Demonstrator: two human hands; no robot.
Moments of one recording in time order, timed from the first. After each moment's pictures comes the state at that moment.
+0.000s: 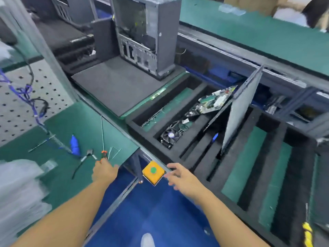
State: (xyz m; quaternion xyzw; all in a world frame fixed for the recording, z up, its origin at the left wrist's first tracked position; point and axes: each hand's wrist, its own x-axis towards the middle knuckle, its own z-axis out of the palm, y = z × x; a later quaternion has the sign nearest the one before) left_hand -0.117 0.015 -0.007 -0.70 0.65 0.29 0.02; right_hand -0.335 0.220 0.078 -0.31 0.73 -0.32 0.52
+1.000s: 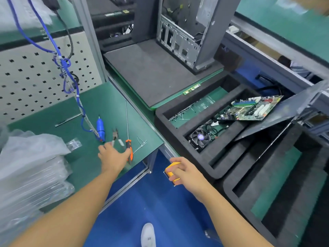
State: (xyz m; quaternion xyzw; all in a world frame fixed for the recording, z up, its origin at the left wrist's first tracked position) left_hand -0.065 -0.026 -0.019 -0.73 0.56 0.34 -0.17; right_hand -0.280 0.138 0.075 -0.31 0.70 -0.32 0.55
